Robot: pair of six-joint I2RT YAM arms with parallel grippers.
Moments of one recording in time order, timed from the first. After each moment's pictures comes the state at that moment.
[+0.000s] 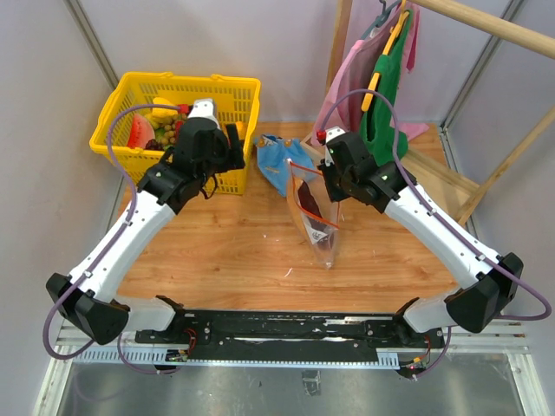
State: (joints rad) left arm -0.55 1.28 1.41 -0.58 -0.37 -0.42; right arm 0.67 1.41 1.46 -0.84 0.20 0.15
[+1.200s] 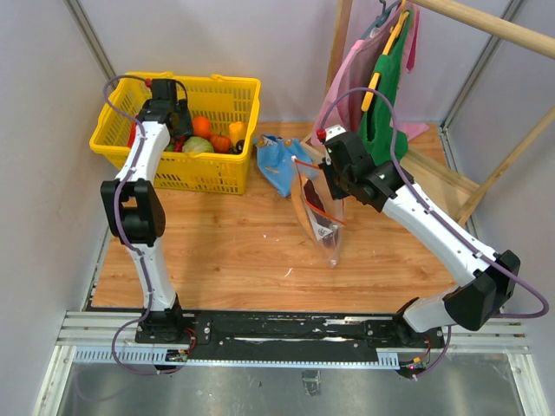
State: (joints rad) left arm 0.01 2.01 1.93 -0.62 -0.30 -0.20; right arm 0.67 1.42 1.46 -0.83 0.29 0.12
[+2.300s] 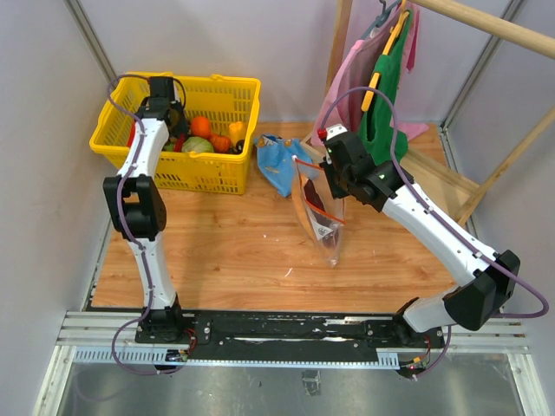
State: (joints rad) left arm 0.04 2.14 2.03 -0.64 -0.17 -0.17; right arm 0.67 1.42 1.46 -0.83 0.32 0.12
